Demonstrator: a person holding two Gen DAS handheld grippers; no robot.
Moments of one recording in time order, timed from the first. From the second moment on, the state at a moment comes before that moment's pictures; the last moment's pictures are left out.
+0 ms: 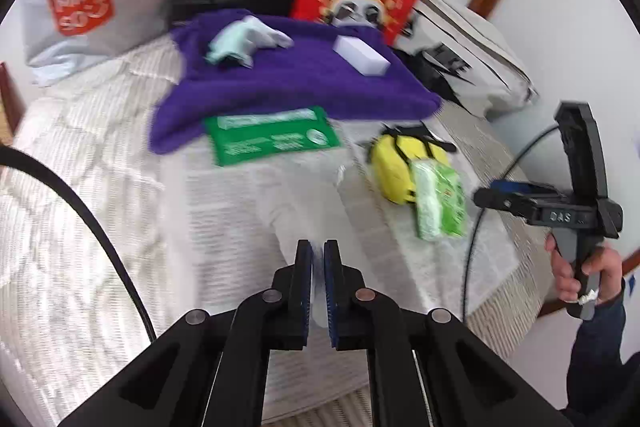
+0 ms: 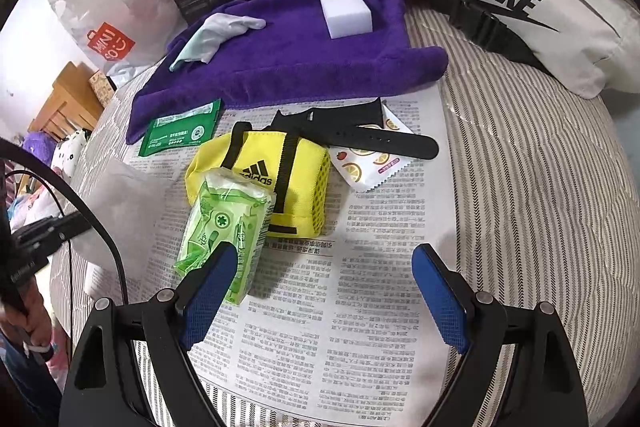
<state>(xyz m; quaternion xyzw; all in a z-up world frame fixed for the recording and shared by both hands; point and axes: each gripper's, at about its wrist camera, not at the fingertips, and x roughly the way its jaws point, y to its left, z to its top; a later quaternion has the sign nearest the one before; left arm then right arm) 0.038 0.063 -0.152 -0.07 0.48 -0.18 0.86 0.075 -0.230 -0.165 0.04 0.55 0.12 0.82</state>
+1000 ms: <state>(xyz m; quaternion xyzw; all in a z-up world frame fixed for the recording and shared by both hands) 0.093 0.032 -0.188 -0.01 0.50 -0.09 0.86 0.073 -0.239 -0.173 0.04 0.57 0.12 0.81</state>
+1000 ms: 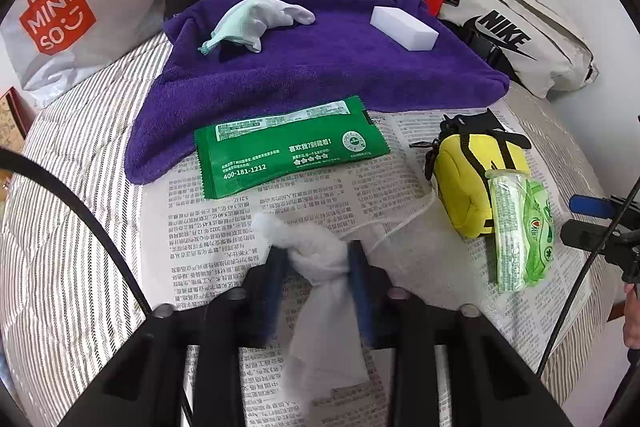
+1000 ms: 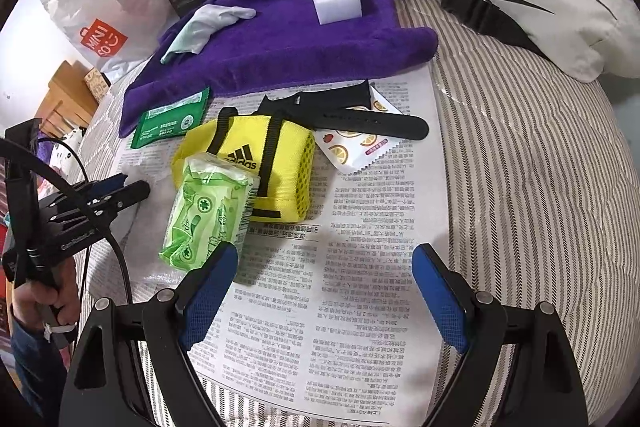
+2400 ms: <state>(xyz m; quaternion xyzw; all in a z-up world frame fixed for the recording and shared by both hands) 0.068 0.079 -0.154 -0.06 0.49 -0.09 0.86 0.066 -0.206 -0.138 0.03 0.54 0.14 0.83</state>
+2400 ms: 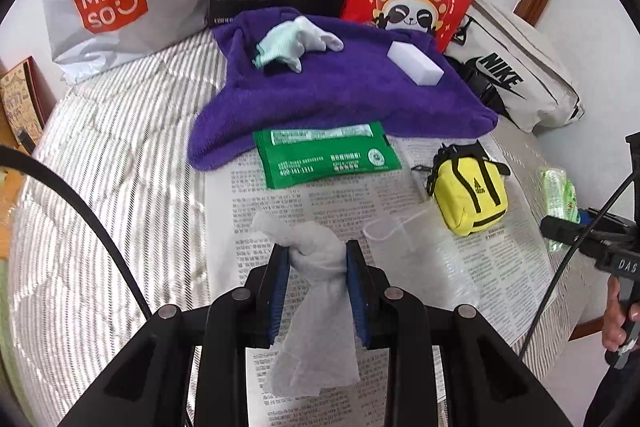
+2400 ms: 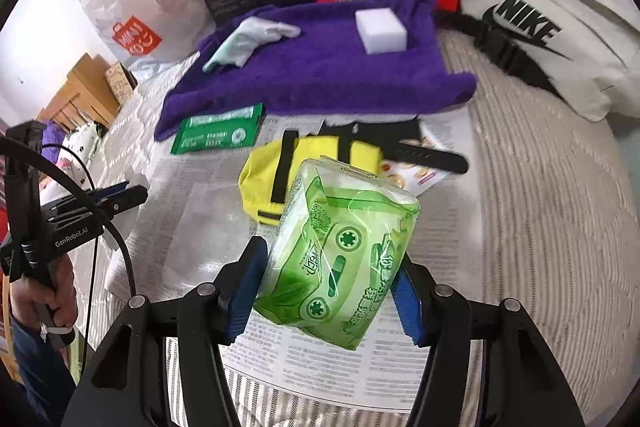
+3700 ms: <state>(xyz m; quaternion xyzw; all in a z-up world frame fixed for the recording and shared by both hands) 0.195 0.084 -0.123 -0.06 0.48 -0.10 0.87 0.239 -0.218 -0.143 0.02 0.54 0.13 0.83</state>
